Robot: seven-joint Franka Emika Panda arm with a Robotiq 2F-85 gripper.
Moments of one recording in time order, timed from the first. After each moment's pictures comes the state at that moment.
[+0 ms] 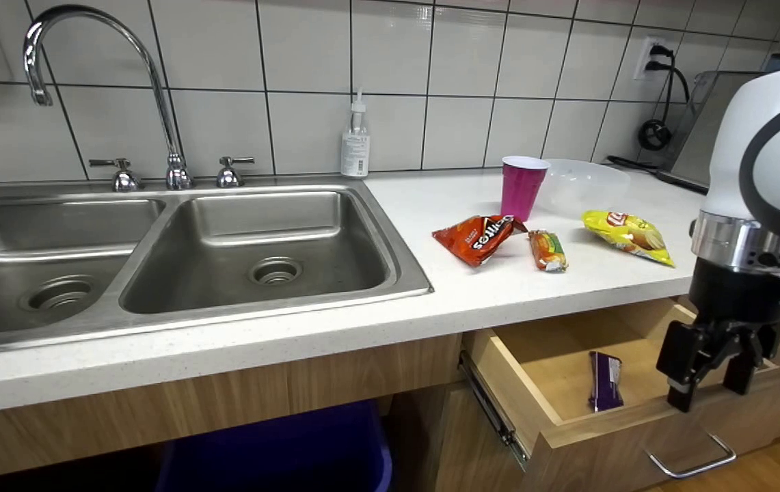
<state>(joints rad) 0.02 0.11 -0.01 -2.72 -0.03 2.64 -0.09</state>
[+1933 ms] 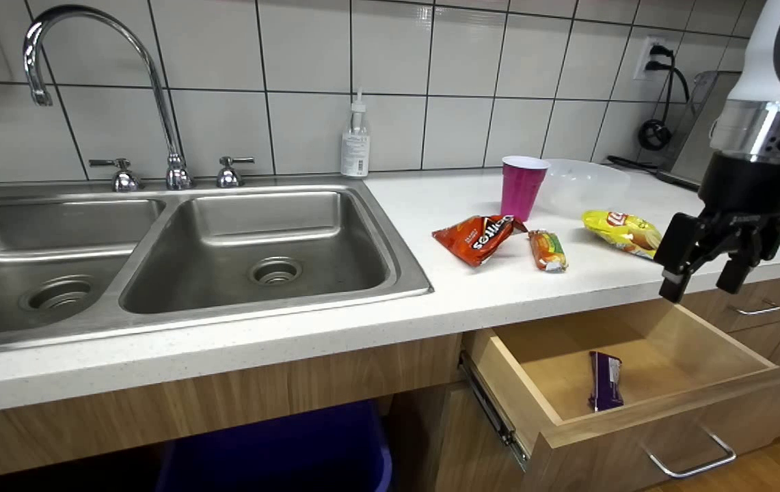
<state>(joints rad) 0.01 -0.10 -0.04 -2.64 -0.03 2.51 -0.09</state>
